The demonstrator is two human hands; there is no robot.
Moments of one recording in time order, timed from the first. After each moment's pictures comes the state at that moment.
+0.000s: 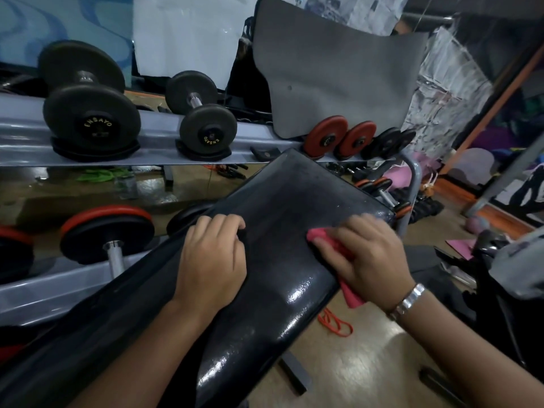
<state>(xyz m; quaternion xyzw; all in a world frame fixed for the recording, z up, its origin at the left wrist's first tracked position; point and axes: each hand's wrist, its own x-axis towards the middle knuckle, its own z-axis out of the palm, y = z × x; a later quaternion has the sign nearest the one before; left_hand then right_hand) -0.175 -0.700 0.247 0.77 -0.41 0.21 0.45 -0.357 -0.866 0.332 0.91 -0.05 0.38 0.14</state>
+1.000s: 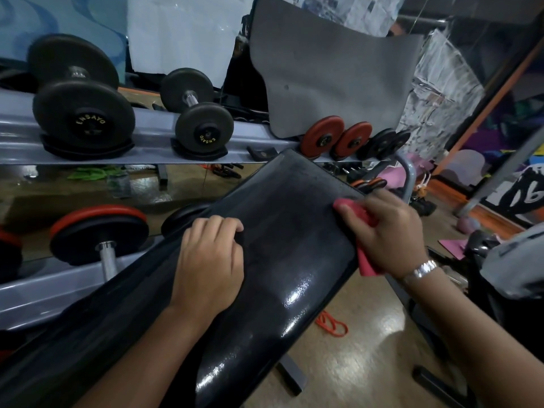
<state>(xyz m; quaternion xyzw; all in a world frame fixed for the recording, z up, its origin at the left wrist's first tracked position) -0.175 -0.702 0.240 0.77 -0.41 0.22 0.44 -0.354 -0.907 0.358 0.89 -0.18 0.40 0.09</state>
